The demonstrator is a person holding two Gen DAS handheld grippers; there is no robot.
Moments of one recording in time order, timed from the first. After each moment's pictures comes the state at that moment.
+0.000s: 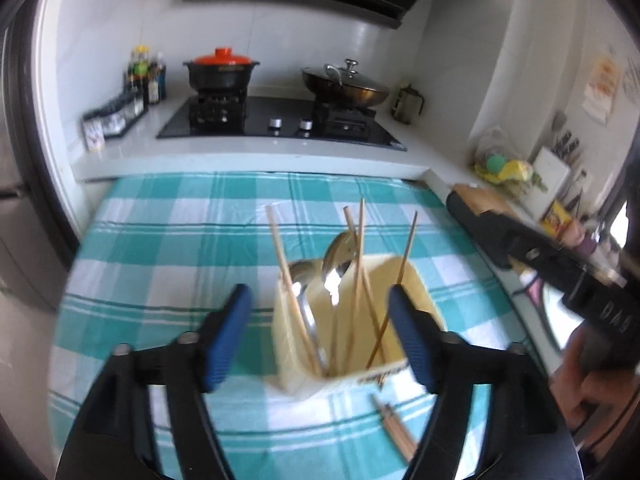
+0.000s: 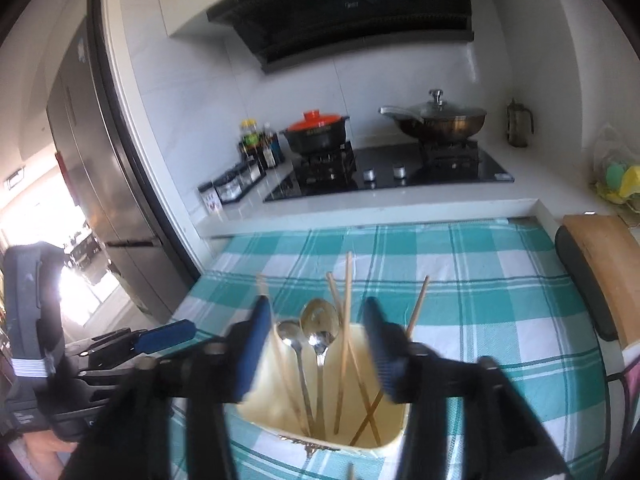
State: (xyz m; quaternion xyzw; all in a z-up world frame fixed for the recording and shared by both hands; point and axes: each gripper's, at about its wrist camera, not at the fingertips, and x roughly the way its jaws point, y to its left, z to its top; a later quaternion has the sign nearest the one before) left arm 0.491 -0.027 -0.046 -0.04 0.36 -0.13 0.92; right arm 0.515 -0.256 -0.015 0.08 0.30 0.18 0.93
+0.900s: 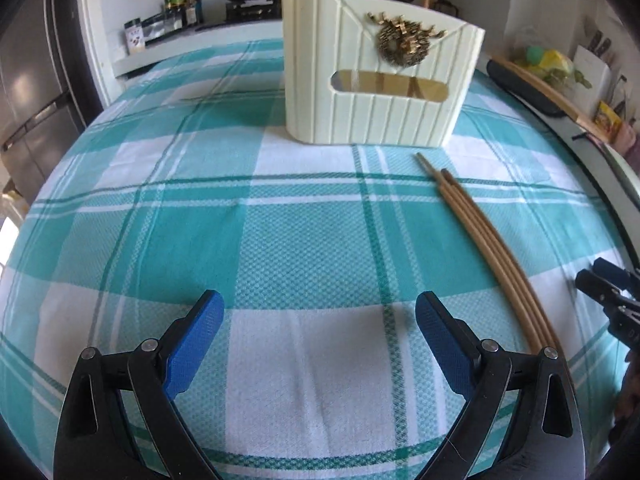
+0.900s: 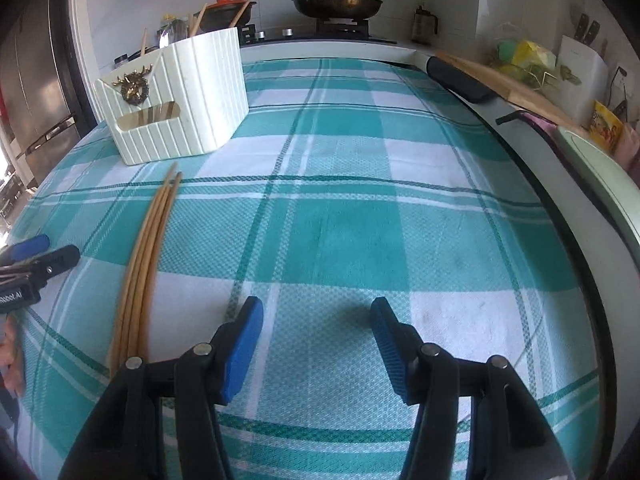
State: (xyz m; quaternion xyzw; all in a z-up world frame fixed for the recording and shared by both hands) left arm 0.359 -0.069 -0.251 -0.01 0.45 -0.03 0.89; right arm 0.344 -0.375 -0.229 0.00 0.45 0.04 0.89
